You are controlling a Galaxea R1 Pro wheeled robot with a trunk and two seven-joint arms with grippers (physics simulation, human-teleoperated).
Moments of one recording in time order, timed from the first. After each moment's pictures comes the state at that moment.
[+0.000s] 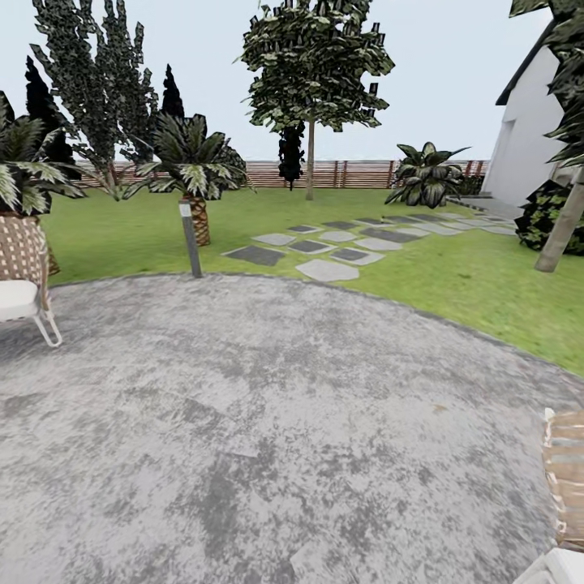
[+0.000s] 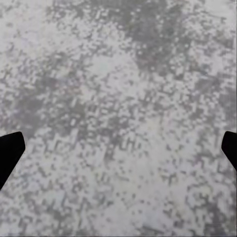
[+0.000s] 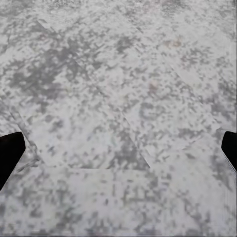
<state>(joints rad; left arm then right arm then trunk) -0.24 0.05 0.00 -0.23 0.05 -0.31 0.01 -0.11 -0.08 -0.08 -0.49 -0.06 -0.28 0.00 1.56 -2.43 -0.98</state>
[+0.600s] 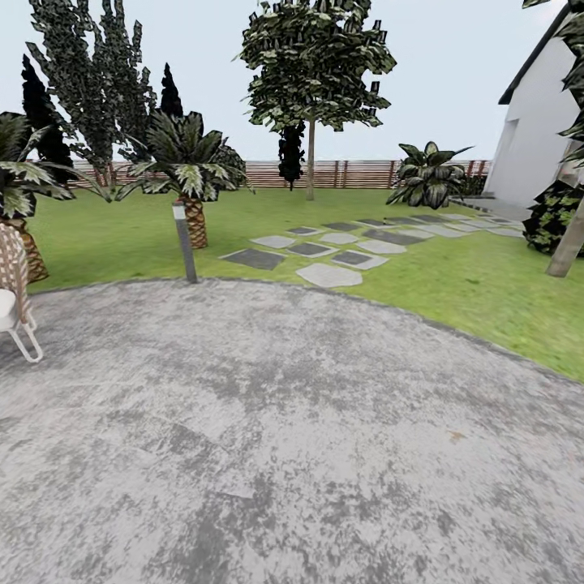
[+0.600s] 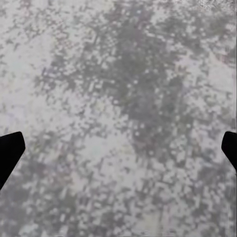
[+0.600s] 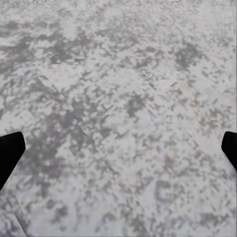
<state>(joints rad) -0.24 0.05 0.00 -0.23 0.05 -0.31 0.01 -0.11 -0.08 -0.08 -0.49 -0.06 -0.28 0.00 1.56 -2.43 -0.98</state>
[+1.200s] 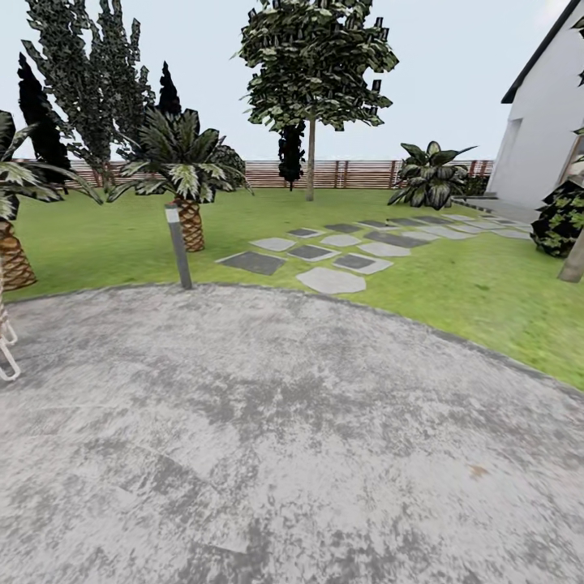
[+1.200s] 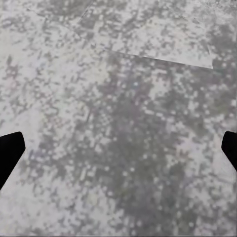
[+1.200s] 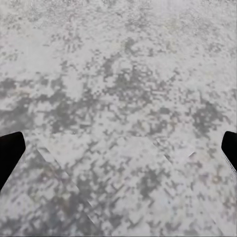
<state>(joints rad) -0.24 0.05 0.00 -0.23 0.05 -0.31 0.01 -0.11 -0.08 -0.08 -0.49 -0.06 -0.28 0.00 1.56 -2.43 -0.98</state>
